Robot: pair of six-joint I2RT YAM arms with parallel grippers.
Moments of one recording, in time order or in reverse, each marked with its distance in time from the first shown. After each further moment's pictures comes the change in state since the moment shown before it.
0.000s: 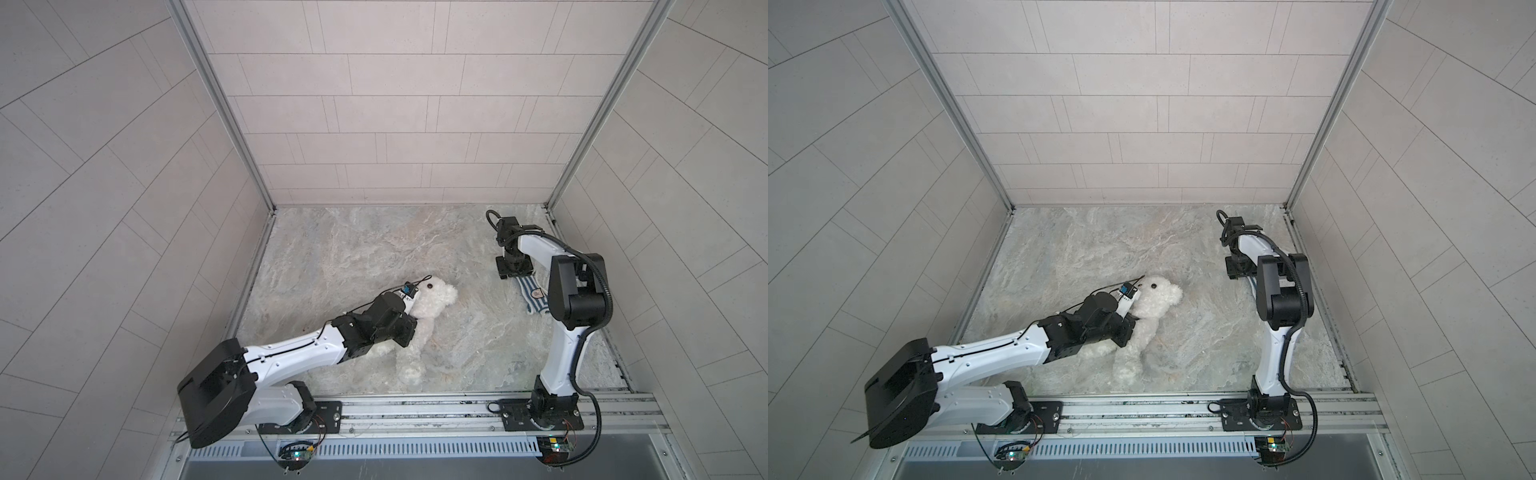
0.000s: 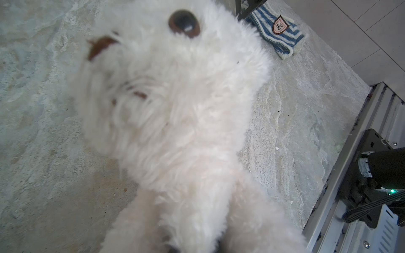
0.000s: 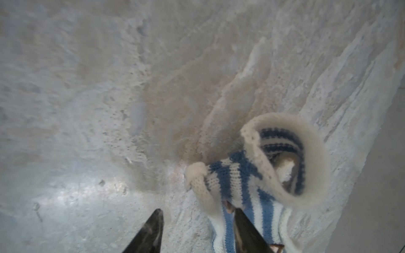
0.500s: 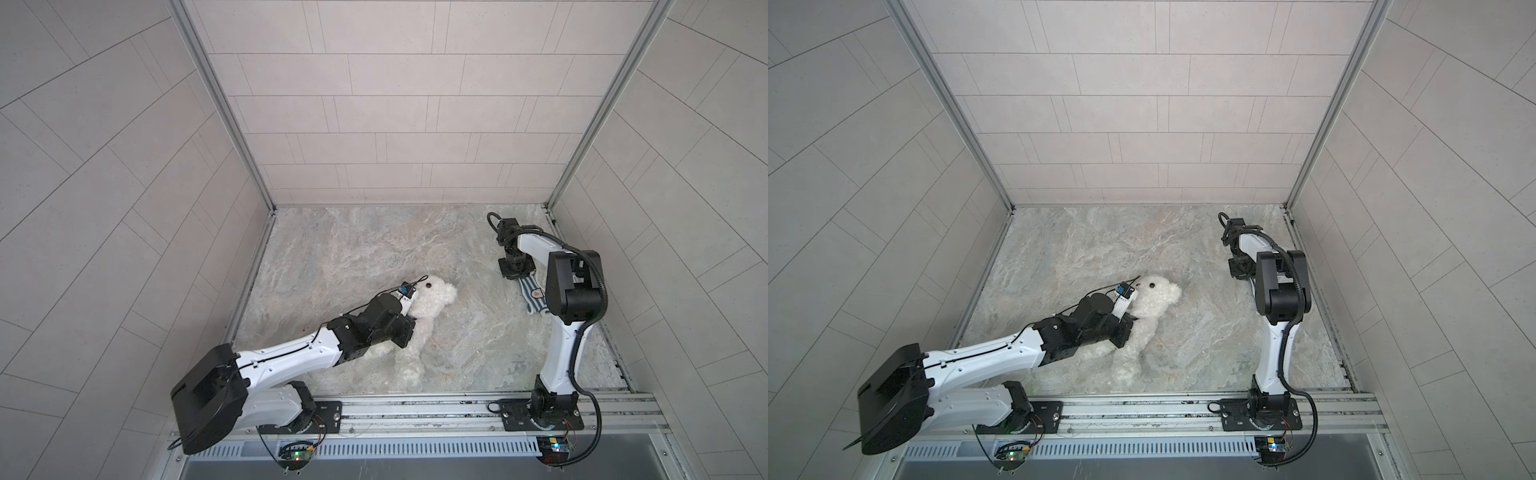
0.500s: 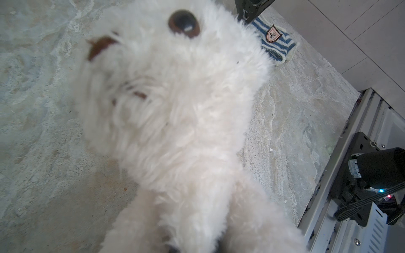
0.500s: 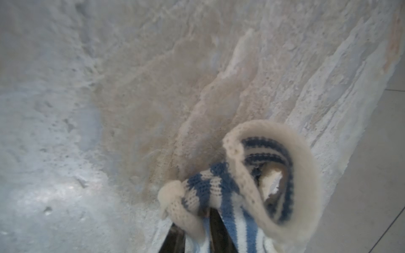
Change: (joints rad) left arm 0.000 -0.050 -0.024 0.008 0.003 -0.008; right arm -0.012 0.051 0.028 -0.010 0.073 -0.041
